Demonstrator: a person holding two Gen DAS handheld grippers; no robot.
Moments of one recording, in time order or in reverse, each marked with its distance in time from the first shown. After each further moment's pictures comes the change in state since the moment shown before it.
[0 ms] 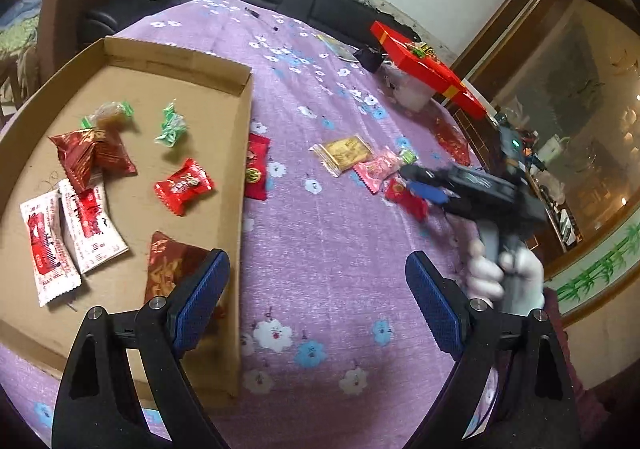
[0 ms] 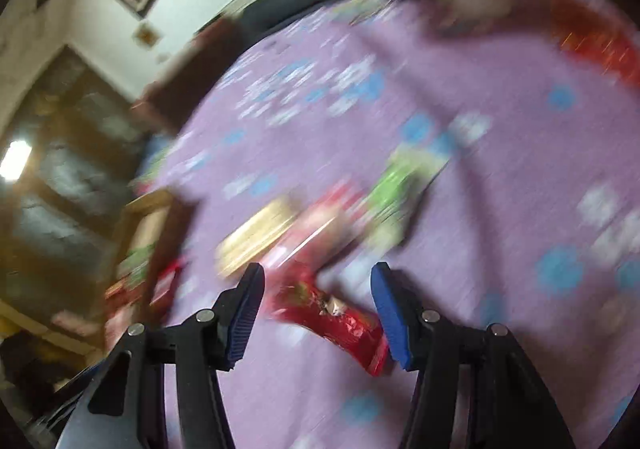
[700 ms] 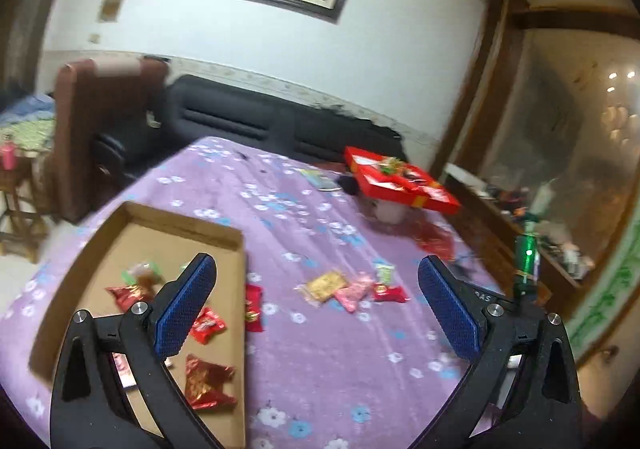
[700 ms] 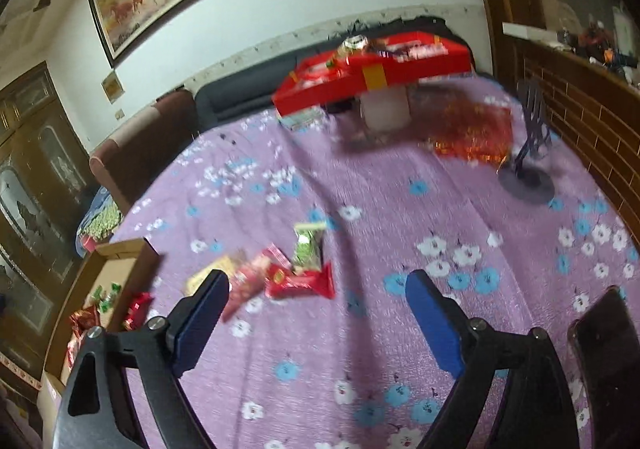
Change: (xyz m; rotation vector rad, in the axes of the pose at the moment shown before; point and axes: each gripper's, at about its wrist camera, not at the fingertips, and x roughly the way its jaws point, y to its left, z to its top) left arm -0.084 -0.047 0.019 0.140 -0.441 0.071; right arm -0.100 0.018 -0.031 -0.058 -0.373 -0.356
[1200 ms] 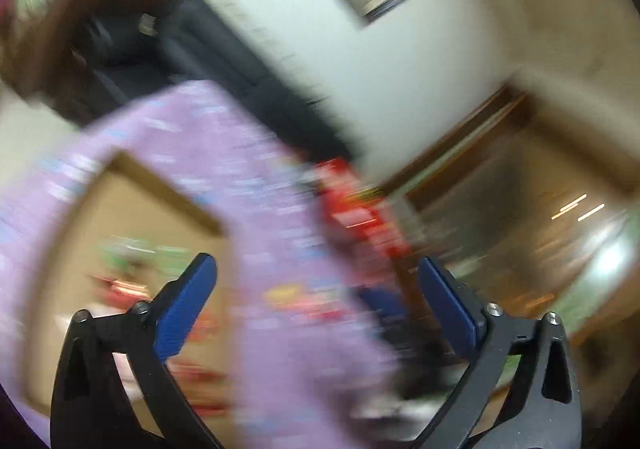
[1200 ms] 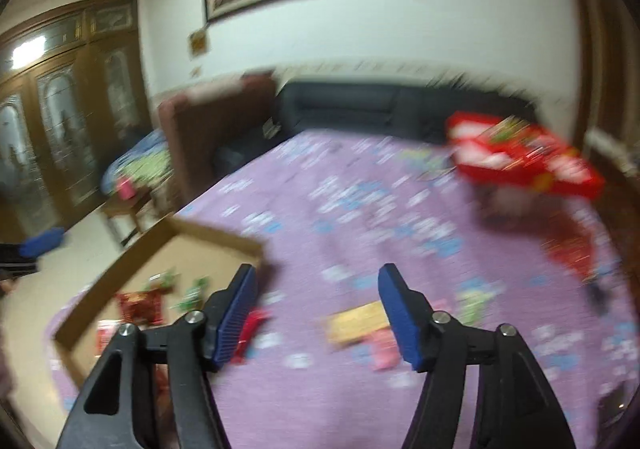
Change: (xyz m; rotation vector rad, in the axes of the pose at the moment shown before) left arm 0.005 0.139 0.045 -0.506 0.053 -0.438; right arm -0.008 0.174 -0.003 -0.364 -0.150 0.062
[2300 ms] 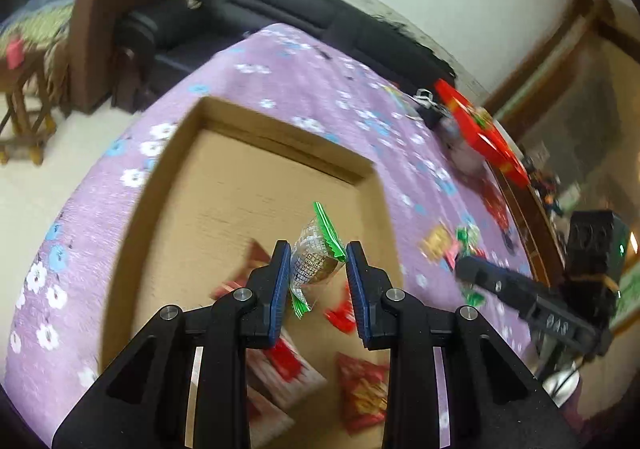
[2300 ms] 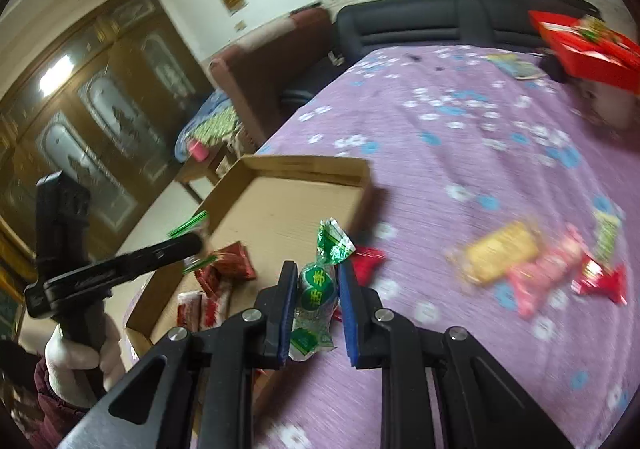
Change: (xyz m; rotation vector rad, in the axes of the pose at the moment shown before) left arm 0.063 0.088 0.008 0.179 0.270 0.525; right arm 0.080 0.056 -0.017 0.142 0.342 0.393
